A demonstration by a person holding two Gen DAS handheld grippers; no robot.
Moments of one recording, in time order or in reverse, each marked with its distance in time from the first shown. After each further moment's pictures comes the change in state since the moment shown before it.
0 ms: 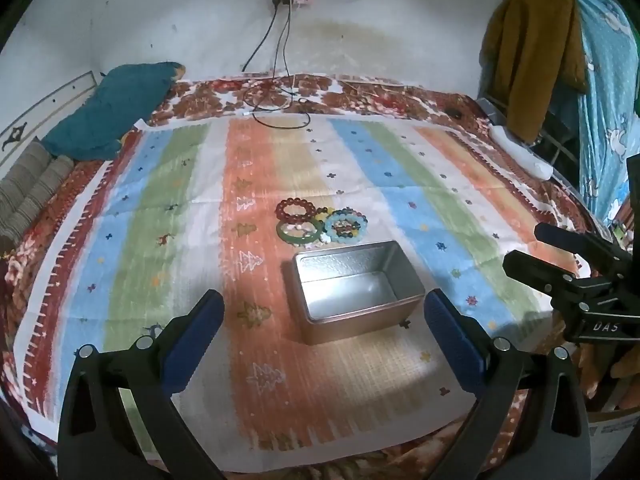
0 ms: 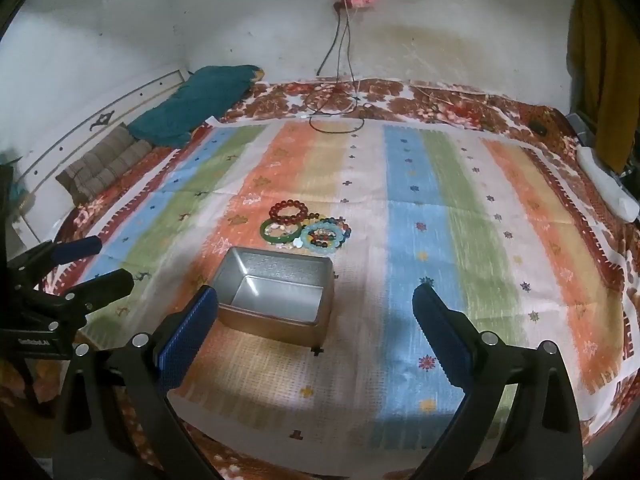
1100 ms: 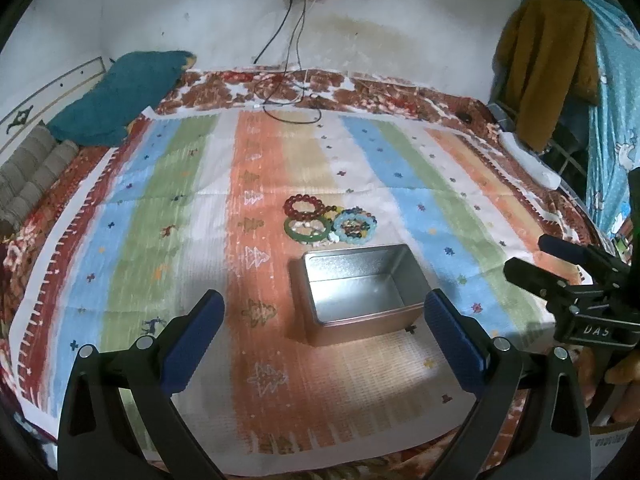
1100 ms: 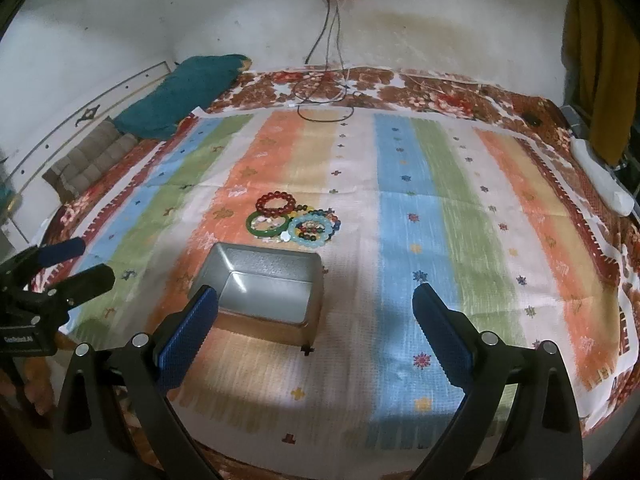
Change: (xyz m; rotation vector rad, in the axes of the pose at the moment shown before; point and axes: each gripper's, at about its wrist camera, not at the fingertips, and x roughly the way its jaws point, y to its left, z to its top) left arm 0.007 0.012 0.005 -0.055 0.020 0.015; right arm 0.015 -0.003 0.005 0.016 0.041 -0.044
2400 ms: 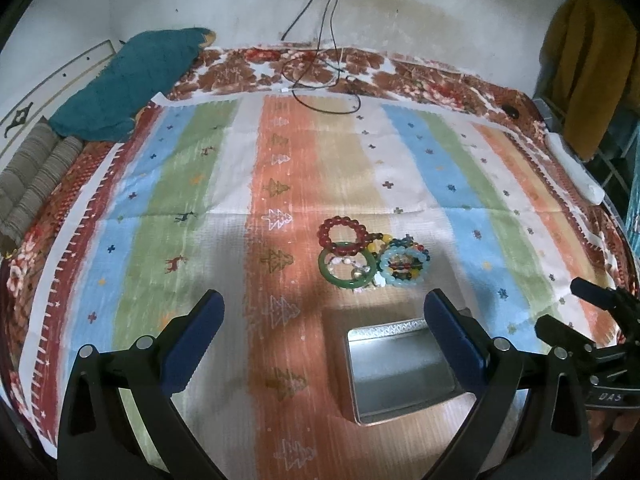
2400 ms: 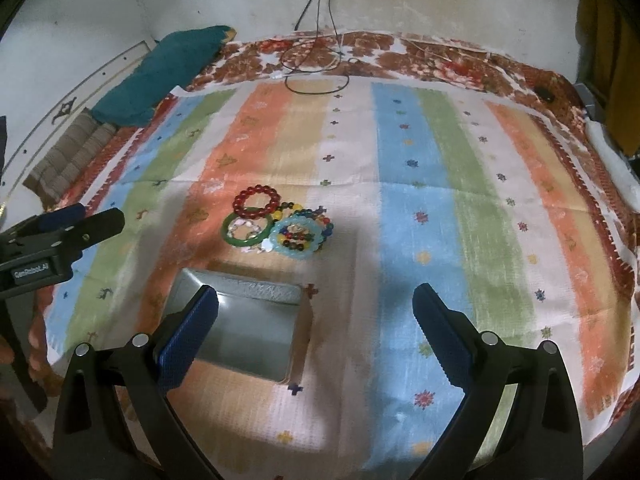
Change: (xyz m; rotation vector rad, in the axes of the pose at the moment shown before) left arm 0.087 0.025 0.078 -0.039 0.105 0.102; right arm 0.073 -0.013 0.050 0.029 0.151 0.005
